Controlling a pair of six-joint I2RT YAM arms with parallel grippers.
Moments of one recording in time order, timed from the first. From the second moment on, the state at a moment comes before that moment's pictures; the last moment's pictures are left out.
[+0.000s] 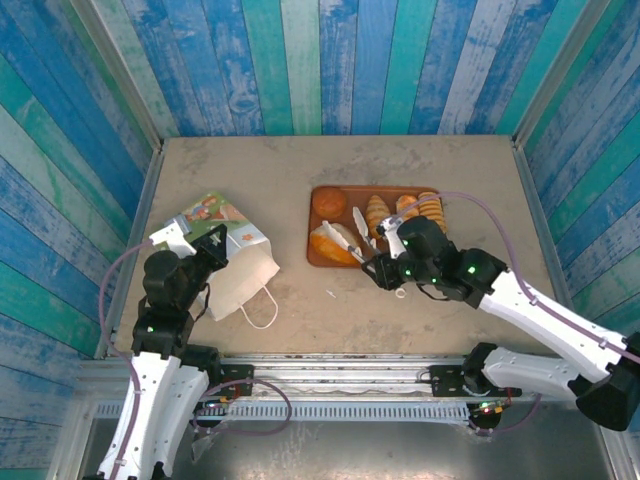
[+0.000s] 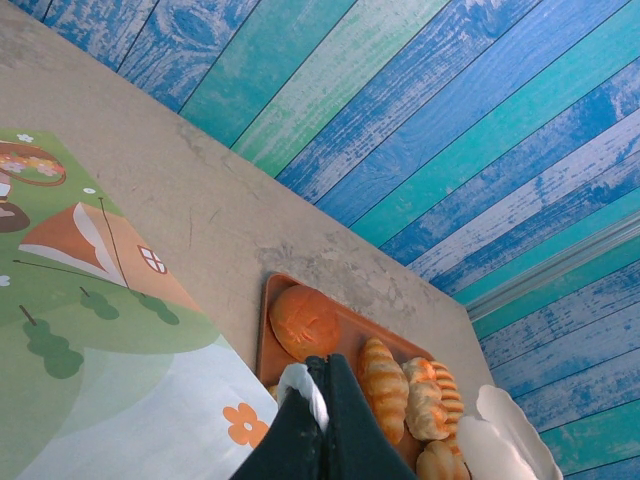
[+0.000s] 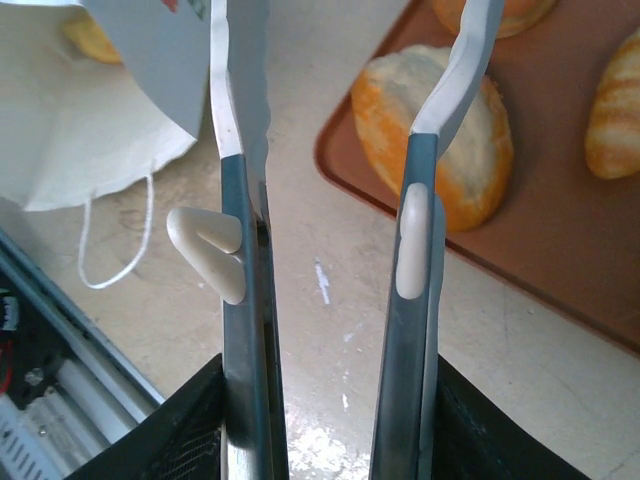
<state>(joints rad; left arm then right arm) -0.11 0.44 0.52 -0.24 0.18 -0.73 0.82 1.03 0.92 -0.64 -0.07 0.39</state>
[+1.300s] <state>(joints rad) -0.11 0.42 0.53 -0.24 0.20 -0.75 1.23 1.59 1.16 -0.47 -0.16 0.30</state>
